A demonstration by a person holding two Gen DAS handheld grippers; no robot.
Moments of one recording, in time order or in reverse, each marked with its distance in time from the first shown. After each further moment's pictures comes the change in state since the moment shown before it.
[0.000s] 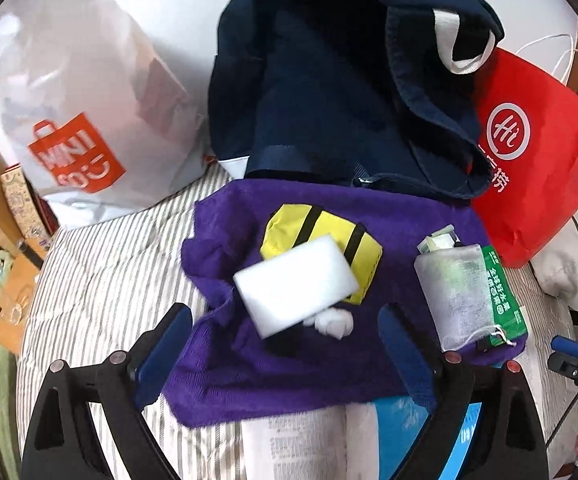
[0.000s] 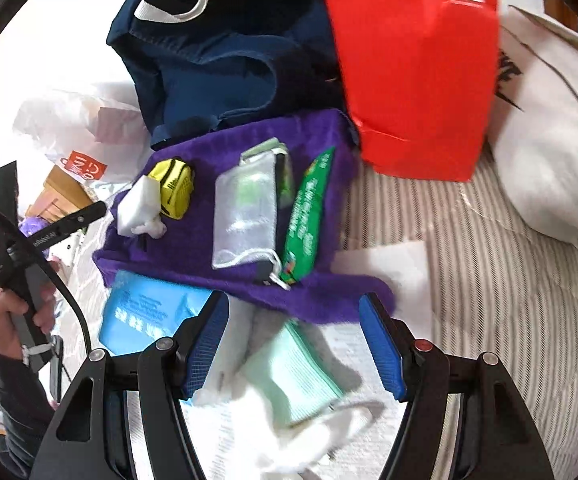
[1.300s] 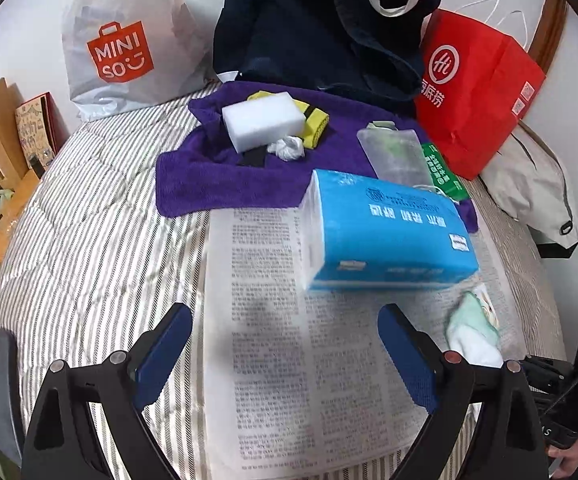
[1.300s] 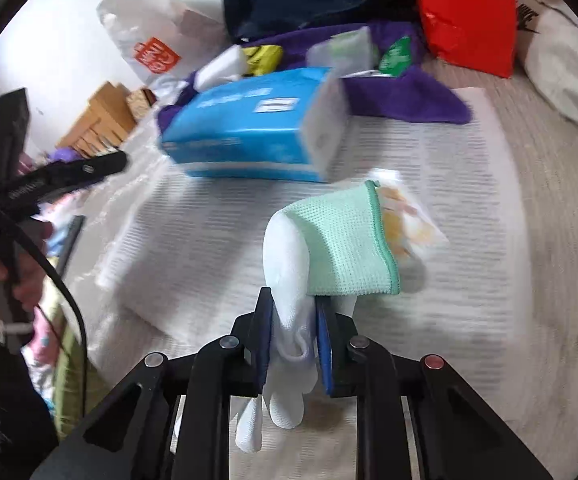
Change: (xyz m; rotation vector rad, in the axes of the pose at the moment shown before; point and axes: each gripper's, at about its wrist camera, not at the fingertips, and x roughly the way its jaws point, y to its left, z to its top) left arm -0.077 -0.016 -0.145 -0.035 0.077 -0.067; right arm -0.014 0.051 -0.169 -0.148 0.078 0.115
